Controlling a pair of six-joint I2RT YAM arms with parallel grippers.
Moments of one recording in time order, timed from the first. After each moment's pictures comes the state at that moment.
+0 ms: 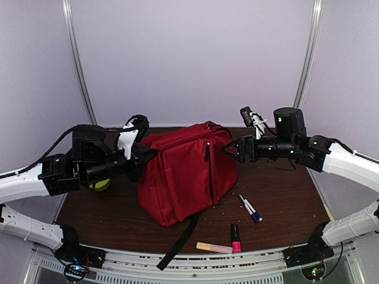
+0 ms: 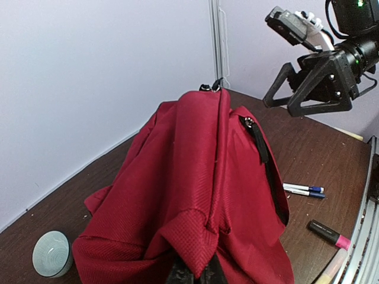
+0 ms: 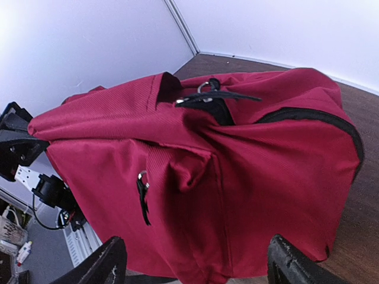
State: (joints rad) left arm -1.07 1.02 0.91 -0.16 -0.27 0.00; right arm 0.69 1.19 1.00 -0.20 -0.31 0.32
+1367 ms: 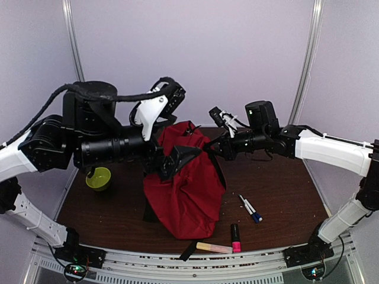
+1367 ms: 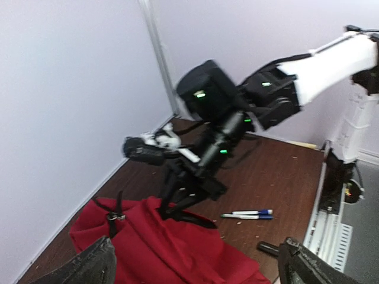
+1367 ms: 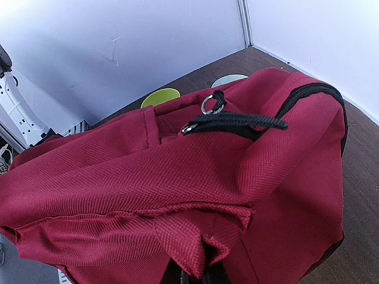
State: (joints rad) left arm -1.43 1.31 1.55 -0.53 -0.42 0.06; right arm 0.72 1.48 1.21 -0.17 -0.48 0.05
